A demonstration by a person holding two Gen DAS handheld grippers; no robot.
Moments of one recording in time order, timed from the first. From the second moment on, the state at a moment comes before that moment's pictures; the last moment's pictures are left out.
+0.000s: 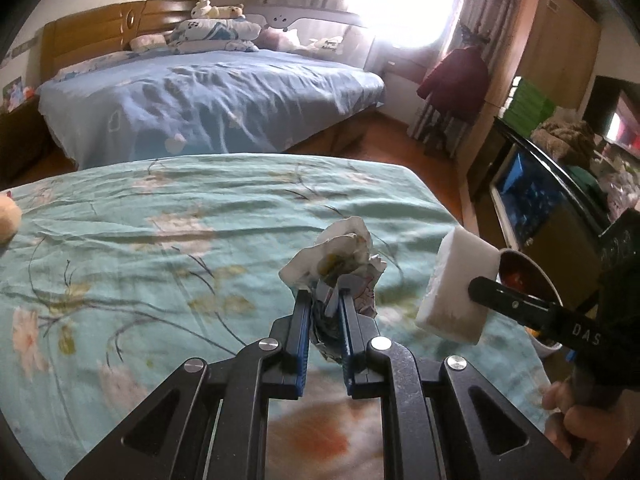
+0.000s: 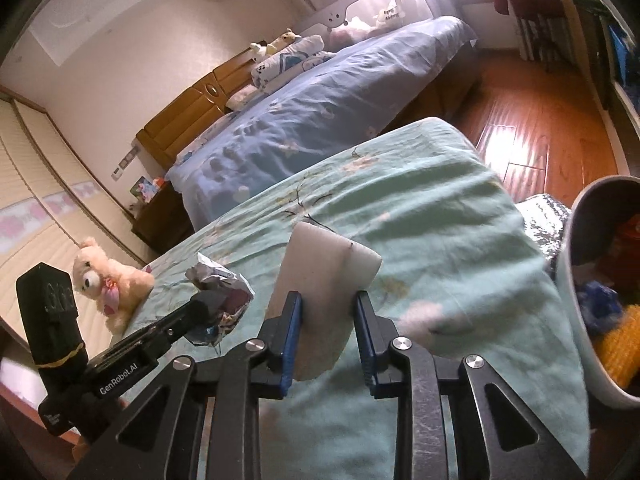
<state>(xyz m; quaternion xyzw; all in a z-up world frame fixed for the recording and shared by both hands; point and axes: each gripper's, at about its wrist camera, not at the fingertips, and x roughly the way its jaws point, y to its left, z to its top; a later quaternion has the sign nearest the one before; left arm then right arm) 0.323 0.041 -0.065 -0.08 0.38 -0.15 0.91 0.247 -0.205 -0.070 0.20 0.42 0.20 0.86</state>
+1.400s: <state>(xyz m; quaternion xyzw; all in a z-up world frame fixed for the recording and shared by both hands) 0.237 -0.102 -0.031 0.01 0.38 -0.20 0.90 0.174 -0.333 -0.065 0.24 0.39 0.17 0.87</state>
